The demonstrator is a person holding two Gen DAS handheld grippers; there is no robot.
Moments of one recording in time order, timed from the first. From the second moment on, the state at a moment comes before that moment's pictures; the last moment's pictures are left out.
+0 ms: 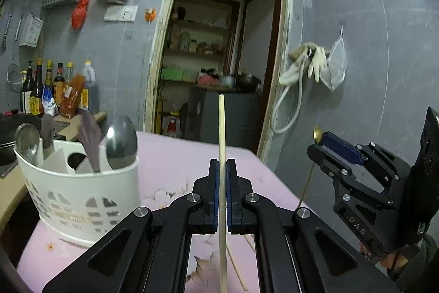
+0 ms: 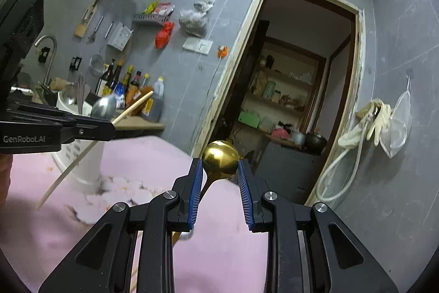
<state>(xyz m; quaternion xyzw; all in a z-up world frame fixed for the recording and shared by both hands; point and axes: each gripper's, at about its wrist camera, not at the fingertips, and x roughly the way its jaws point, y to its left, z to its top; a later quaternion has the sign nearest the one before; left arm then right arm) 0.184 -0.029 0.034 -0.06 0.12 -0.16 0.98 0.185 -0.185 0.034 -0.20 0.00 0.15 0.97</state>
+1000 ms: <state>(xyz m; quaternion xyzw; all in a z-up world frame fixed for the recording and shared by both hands) 0.233 0.190 0.100 -0.20 0.00 -0.02 0.98 0.218 -0.053 0.107 -0.12 -0.09 0.24 0.96</state>
